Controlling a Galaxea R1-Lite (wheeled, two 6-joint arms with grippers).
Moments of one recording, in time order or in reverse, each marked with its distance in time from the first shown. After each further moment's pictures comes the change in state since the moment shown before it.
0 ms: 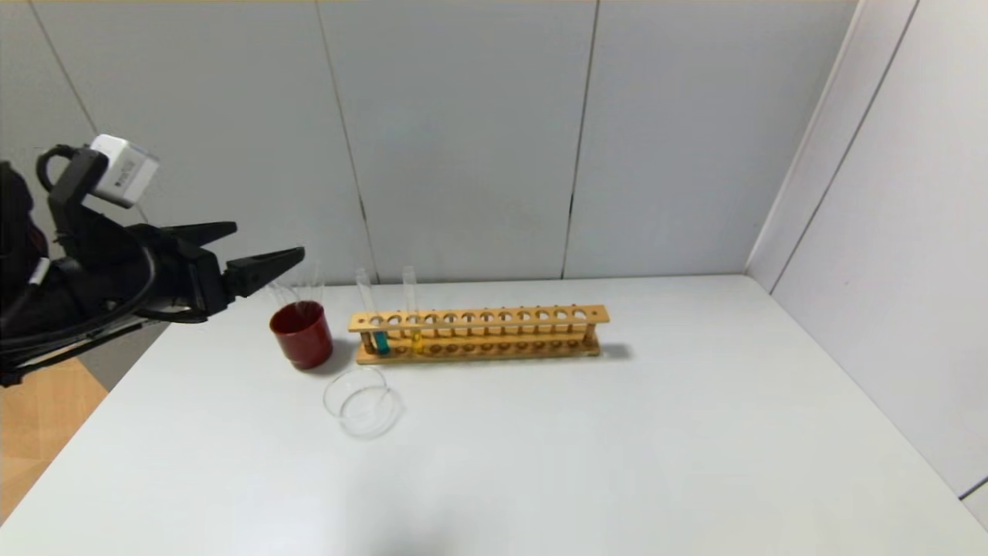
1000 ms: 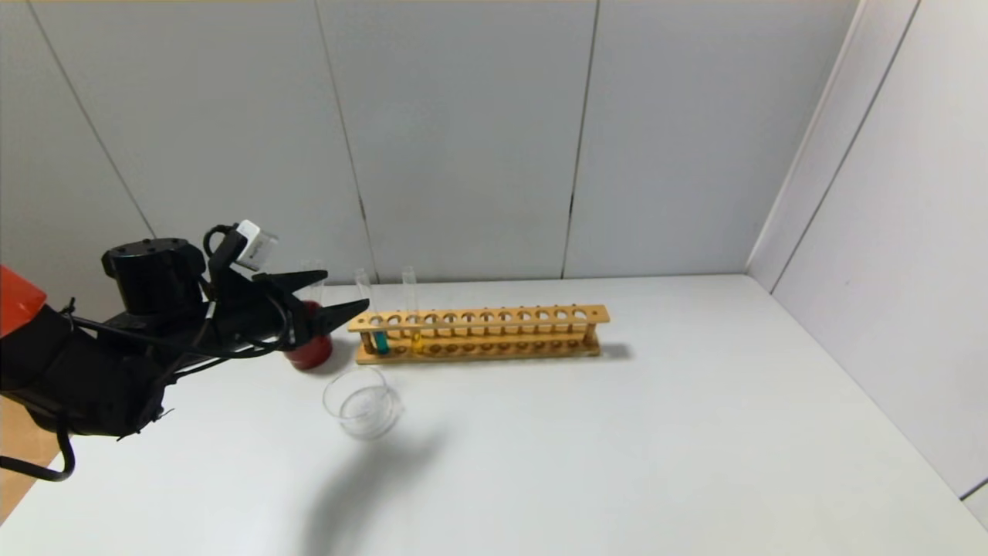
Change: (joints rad) left arm 0.002 0.494 -0.018 -0.418 -0.243 0.011; right arm 0.000 0.000 0.000 0.000 0.000 0.000
